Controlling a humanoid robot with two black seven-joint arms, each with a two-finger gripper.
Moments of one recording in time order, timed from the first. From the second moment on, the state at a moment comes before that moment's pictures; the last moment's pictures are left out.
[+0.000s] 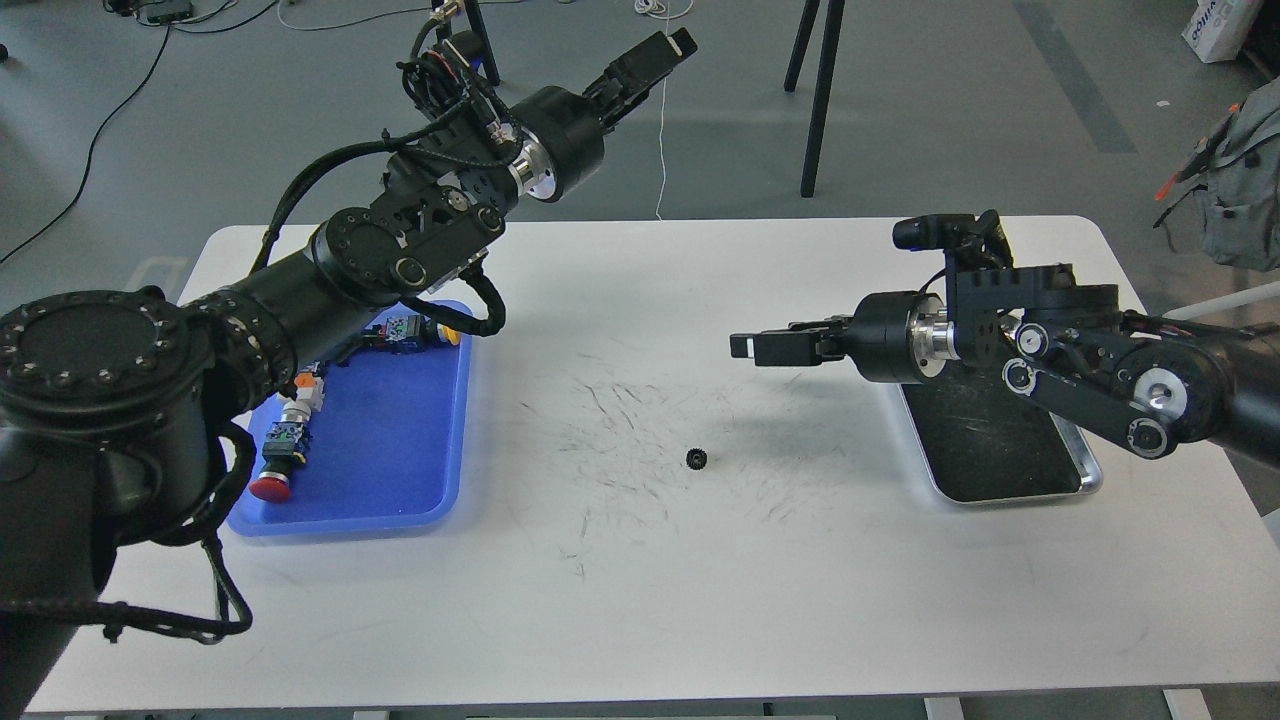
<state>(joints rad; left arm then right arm) -1.28 -0.04 0.02 -0.38 0.56 -0.03 -0.49 1.10 -0.47 0.03 1.03 -1.45 0.32 0.38</state>
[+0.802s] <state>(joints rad) -1.23 -0.04 -0.02 -0.38 0.56 -0.03 -0.49 1.27 -0.46 -0.17 1.24 -1.76 0.32 0.43</state>
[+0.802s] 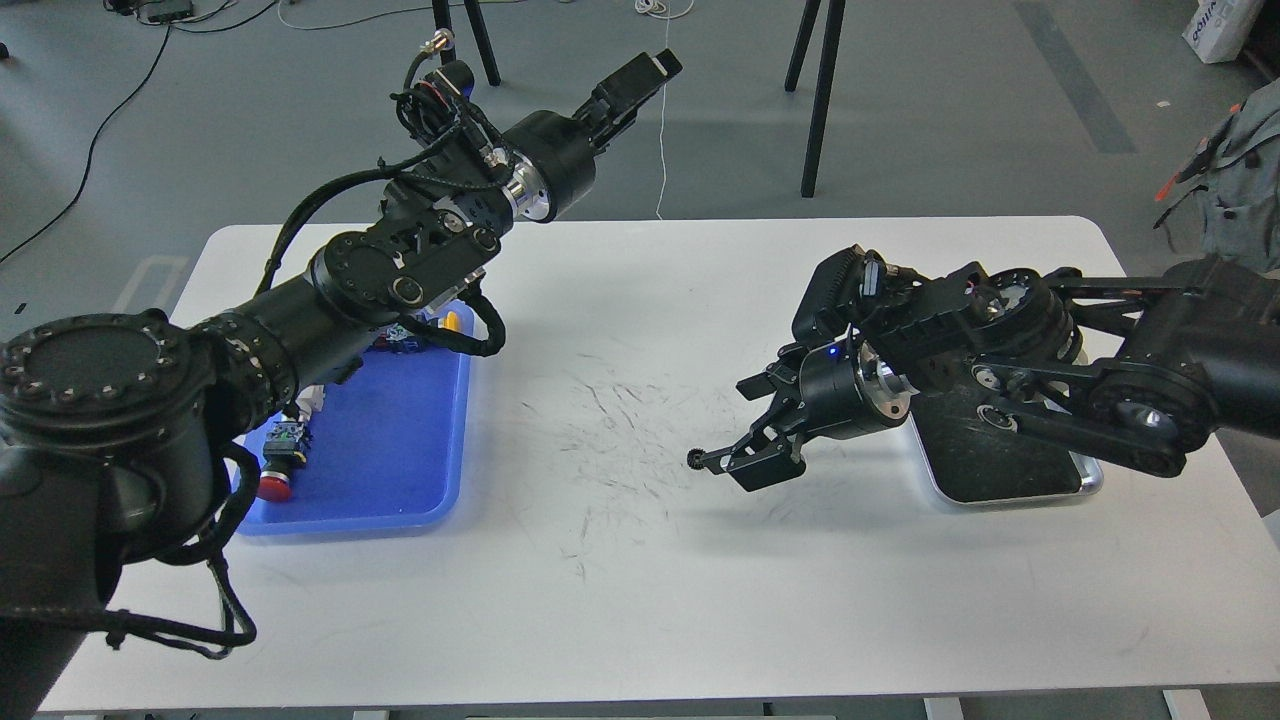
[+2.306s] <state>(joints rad) -1.21 -0.04 -0.02 -0.38 0.56 -0.01 -0.49 1.23 -0.06 -0.28 0.80 -1.77 0.43 0.42</state>
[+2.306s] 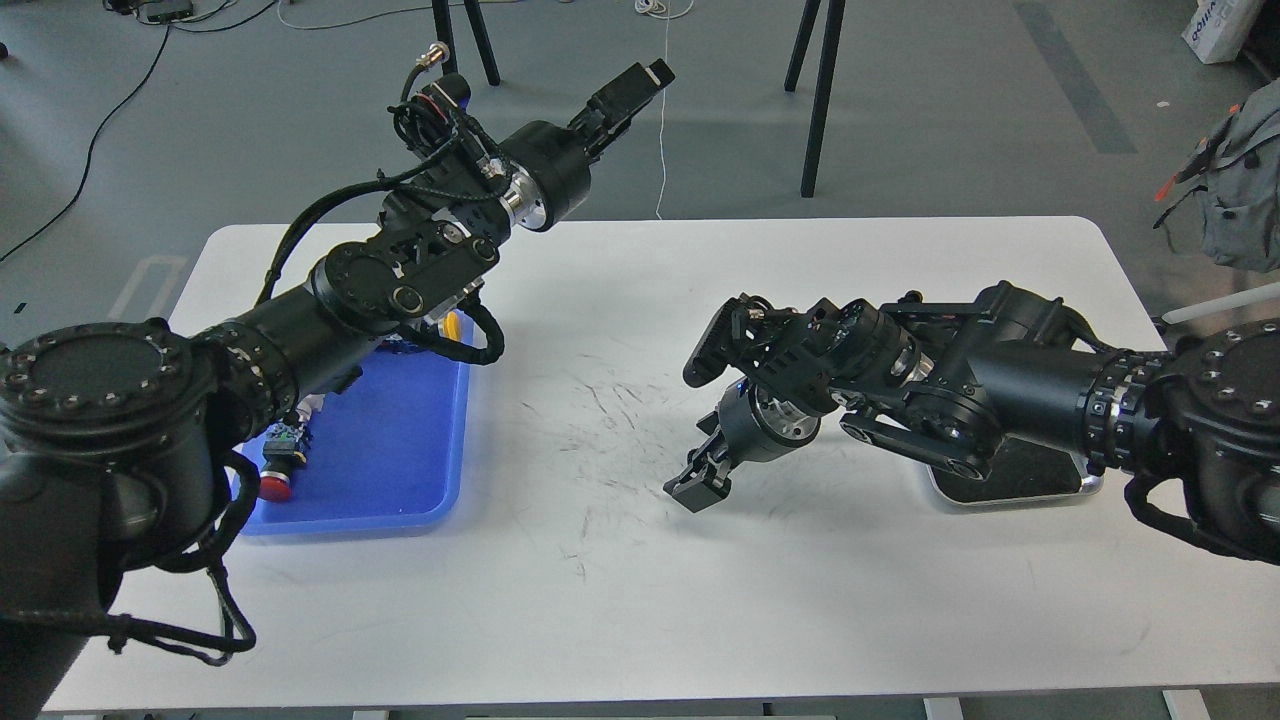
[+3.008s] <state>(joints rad) -1.20 -0.04 -0.02 -0.38 0.56 -0.01 -0.49 1.21 -0.03 -0.31 0.75 -1.77 0.43 0.42</state>
